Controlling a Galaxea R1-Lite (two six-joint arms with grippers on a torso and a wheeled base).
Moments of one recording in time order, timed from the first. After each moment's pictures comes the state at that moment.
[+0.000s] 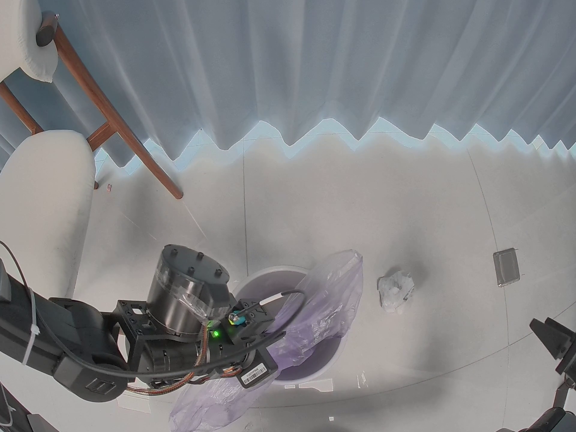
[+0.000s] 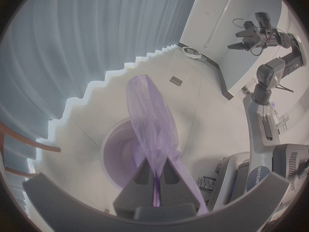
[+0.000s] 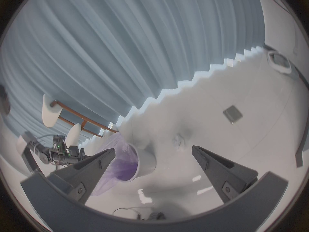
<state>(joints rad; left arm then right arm) -0.80 1.71 -0.67 -0.42 0.01 0.34 0.15 0.51 -0.22 -0.04 0.12 0.46</state>
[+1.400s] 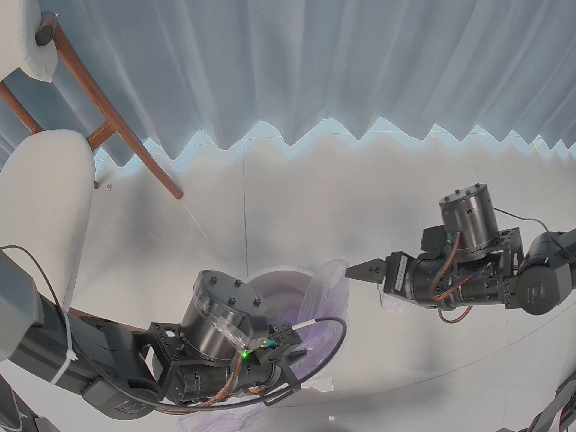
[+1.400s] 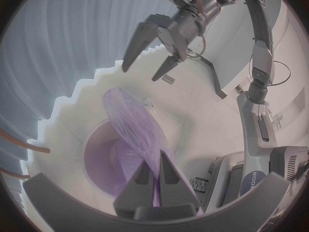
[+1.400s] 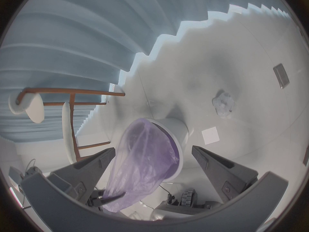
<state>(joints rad) -0.88 1.80 -0.68 -0.47 0.02 0.30 0.63 1.71 -0.88 -0.17 0.06 0.73</state>
